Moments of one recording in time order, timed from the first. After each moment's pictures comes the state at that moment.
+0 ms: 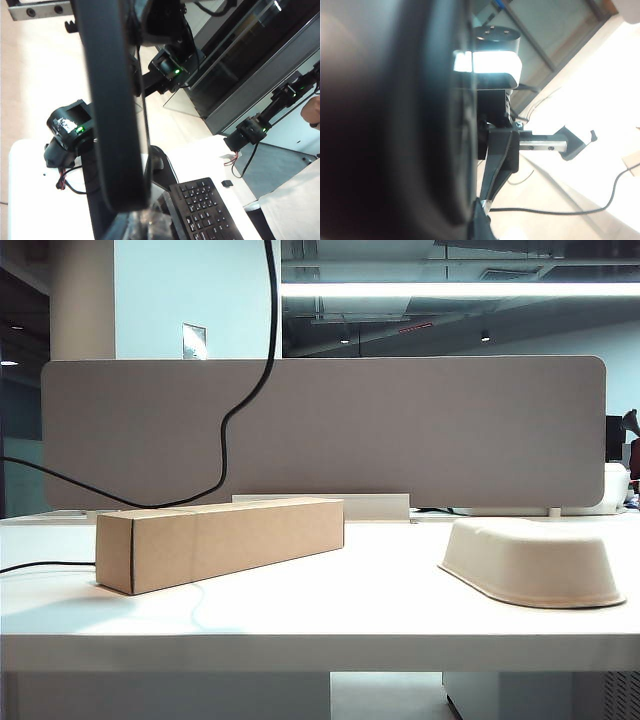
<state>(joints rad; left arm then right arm) -0.72 1.40 1.35 -0.68 1.41 0.13 0.48 0.47 0.80 -0.25 -0.68 0.73</state>
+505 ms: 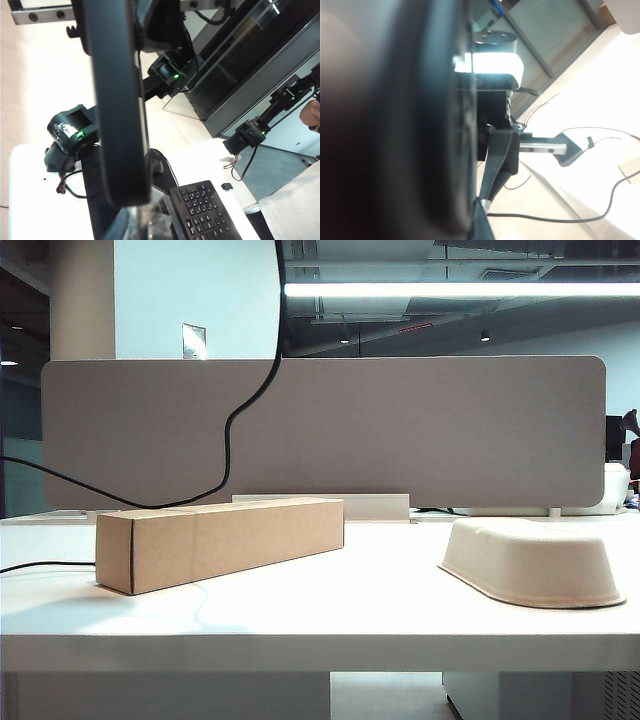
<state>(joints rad) -0.72 1.40 1.34 -0.62 1.41 0.07 0.48 0.47 0.81 -0.25 -0.68 0.71</state>
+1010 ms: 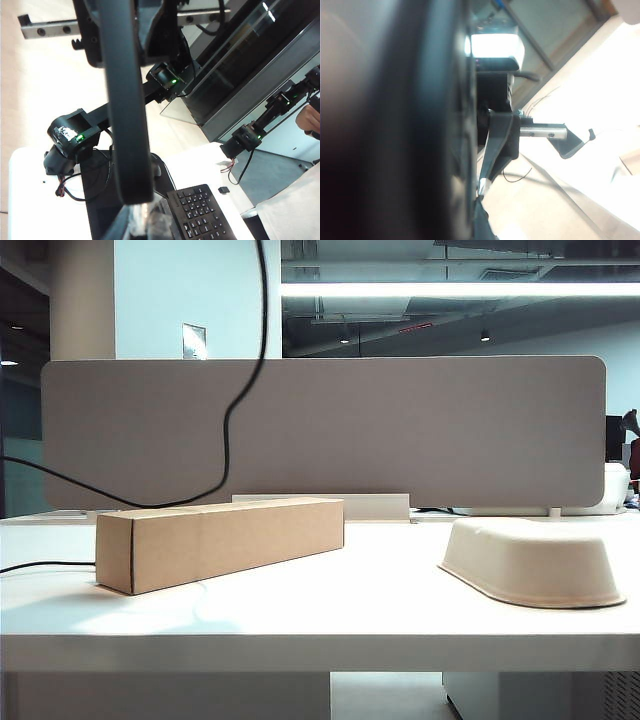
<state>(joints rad) -0.69 1.40 1.34 -0.62 1.45 0.07 0.48 0.47 0.81 -0.28 -0.69 0.71</state>
